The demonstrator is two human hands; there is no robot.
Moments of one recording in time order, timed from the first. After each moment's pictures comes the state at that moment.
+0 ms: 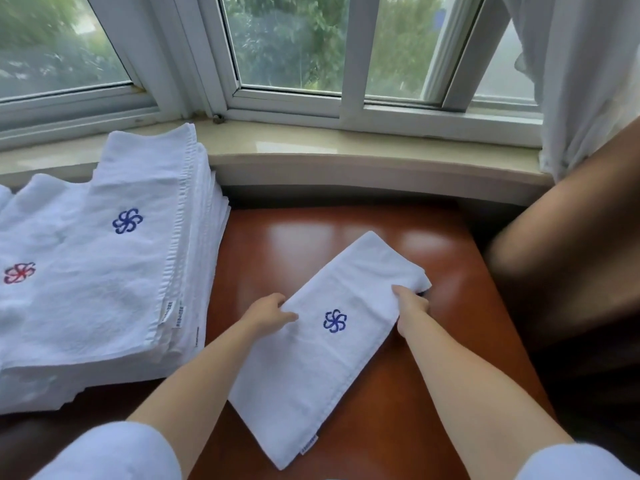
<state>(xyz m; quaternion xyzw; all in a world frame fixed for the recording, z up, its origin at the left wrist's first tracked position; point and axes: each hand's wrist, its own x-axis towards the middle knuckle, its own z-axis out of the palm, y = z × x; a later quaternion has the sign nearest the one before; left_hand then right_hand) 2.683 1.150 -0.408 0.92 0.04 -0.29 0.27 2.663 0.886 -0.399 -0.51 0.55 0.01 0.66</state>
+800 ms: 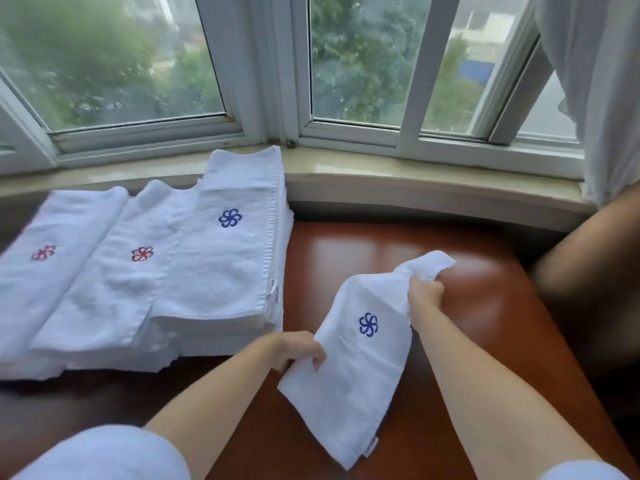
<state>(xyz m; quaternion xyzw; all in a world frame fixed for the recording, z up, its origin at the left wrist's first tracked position) 2.596 1.225 -0.337 0.73 0.12 -0.54 0.40 2.653 0.987 -0.347 -0.64 0.40 -0.05 0.65</state>
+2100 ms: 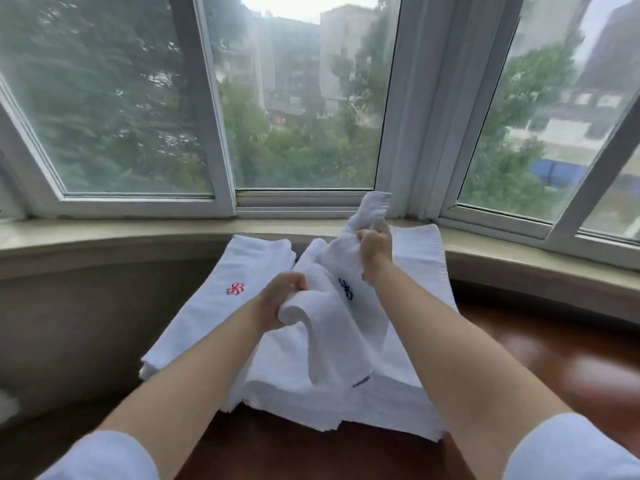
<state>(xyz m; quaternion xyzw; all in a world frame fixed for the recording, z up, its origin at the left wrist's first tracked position) 2.631 1.572 -0.209 0.59 0.14 -0.17 0.78 2.726 1.421 -0.179 -0.67 0.06 -0.02 0.74</state>
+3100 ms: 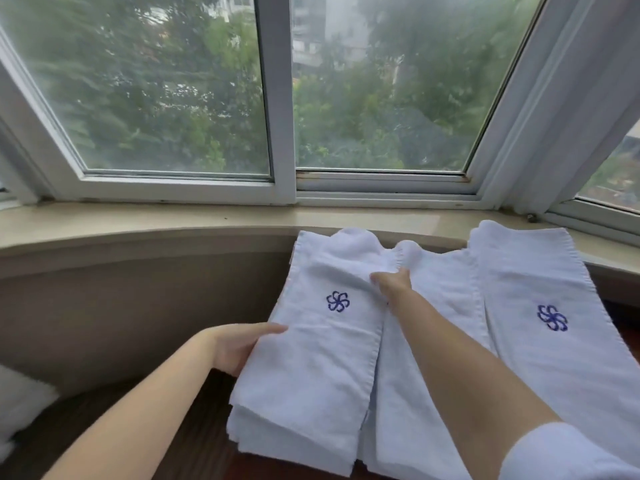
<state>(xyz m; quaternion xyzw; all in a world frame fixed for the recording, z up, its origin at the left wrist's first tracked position) 2.662 1.864 -0.296 0.59 0.23 -0.45 0.63 2.810 1.602 -0.295 -0.77 0.24 0.16 0.57</state>
